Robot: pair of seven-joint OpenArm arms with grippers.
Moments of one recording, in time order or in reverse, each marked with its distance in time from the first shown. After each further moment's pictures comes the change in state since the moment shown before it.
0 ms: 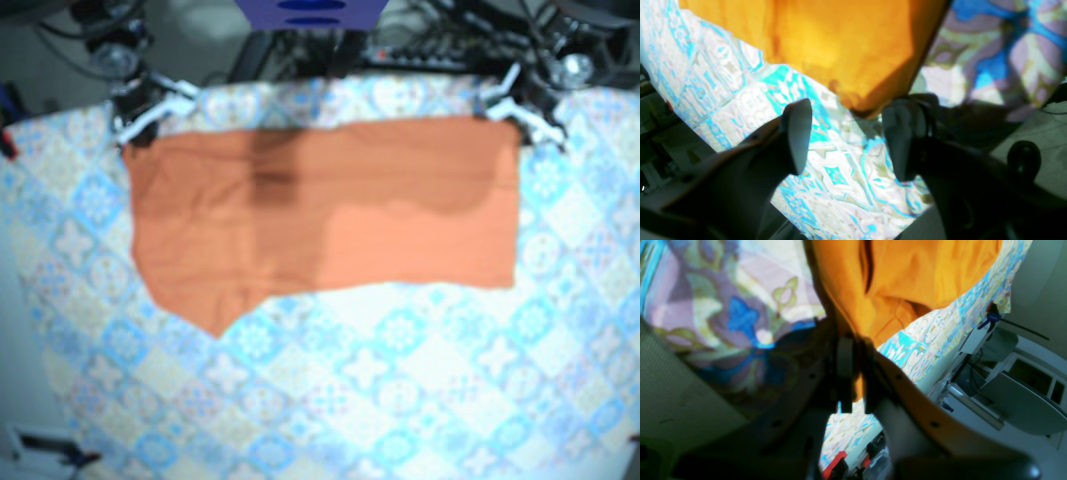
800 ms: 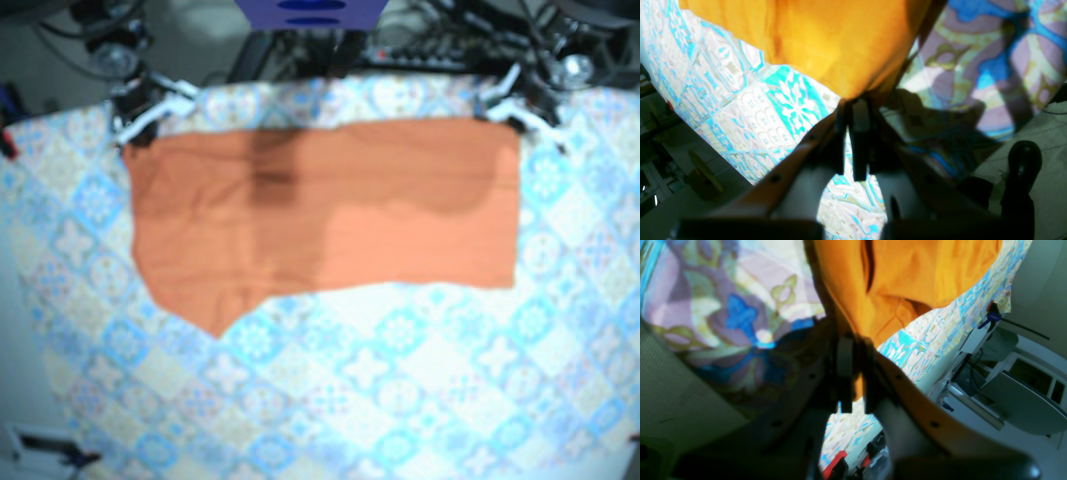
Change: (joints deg) left arm 0.0 0.0 0.0 -0.1 0.0 -0.2 0.1; right arm 0.0 0.0 0.0 0.0 0.0 0.0 0.0
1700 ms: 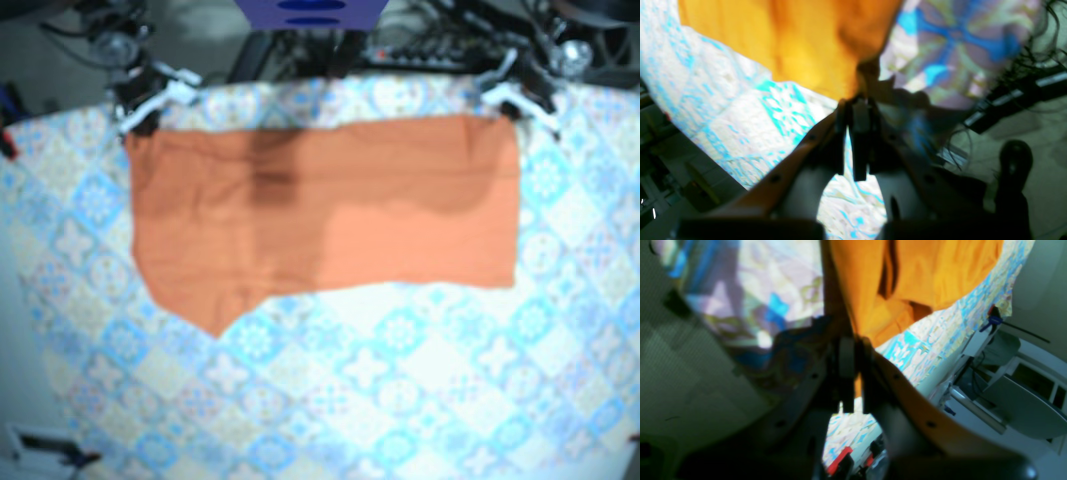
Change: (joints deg) left arm 5.5 -1.0 -0.3 4.2 0.0 0.2 -0.6; right arm -3.7 0.2 0.0 2.7 0.0 0.0 0.0
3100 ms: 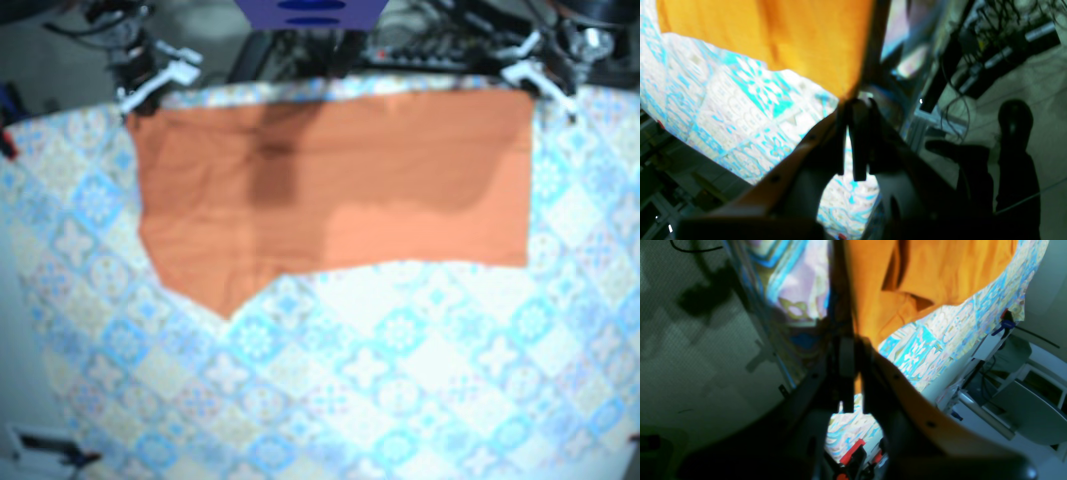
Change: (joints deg) left arm 6.5 -7.4 -0.4 0.0 -0.5 0.7 -0.3; right arm -4.9 0.2 0.4 2.1 0.0 -0.4 0.0
